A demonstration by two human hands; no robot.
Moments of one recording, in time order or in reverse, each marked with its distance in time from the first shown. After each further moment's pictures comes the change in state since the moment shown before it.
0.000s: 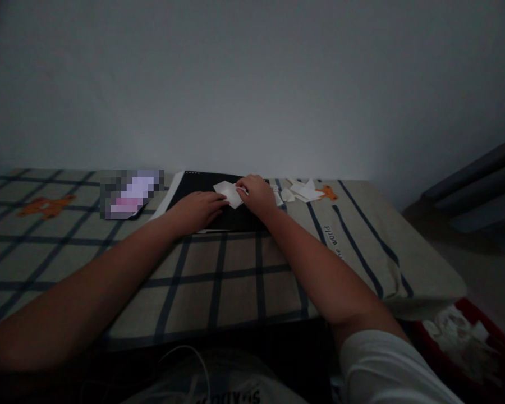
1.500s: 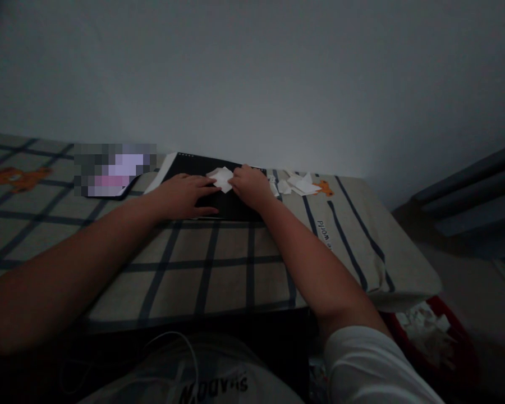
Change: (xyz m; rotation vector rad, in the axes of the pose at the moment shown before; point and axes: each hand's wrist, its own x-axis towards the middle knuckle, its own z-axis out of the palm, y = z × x) left_hand -0.006 -0.004 -0.006 -0.086 -0.091 -0.106; right_hand 0.000 -0.002 -0.009 -0.398 -0.237 -0.293
